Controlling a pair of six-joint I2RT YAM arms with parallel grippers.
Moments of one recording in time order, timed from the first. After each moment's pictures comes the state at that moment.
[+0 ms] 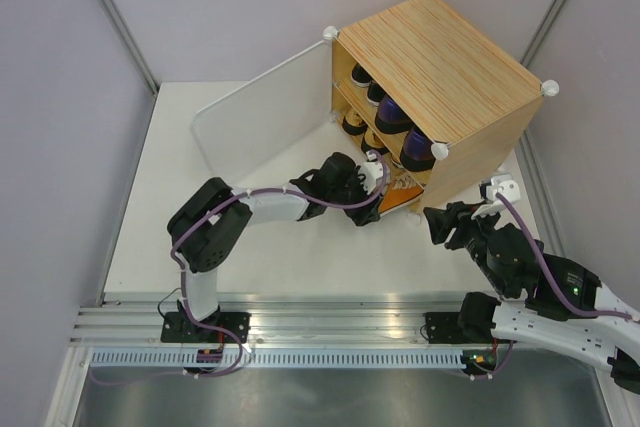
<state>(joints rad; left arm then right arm) -0.83 1.90 1.13 0.15 0.35 0.08 1.13 0.44 0.85 -0.70 0.76 0.46</state>
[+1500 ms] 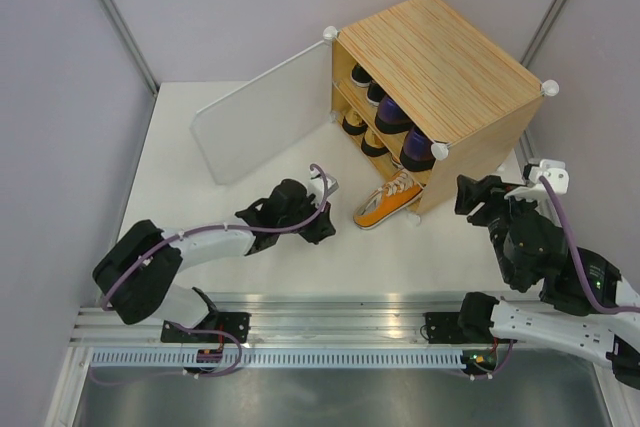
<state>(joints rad) -0.79 1.43 0.66 0.16 0.26 -0.22 1.13 0.54 1.04 -0.71 1.10 0.46</state>
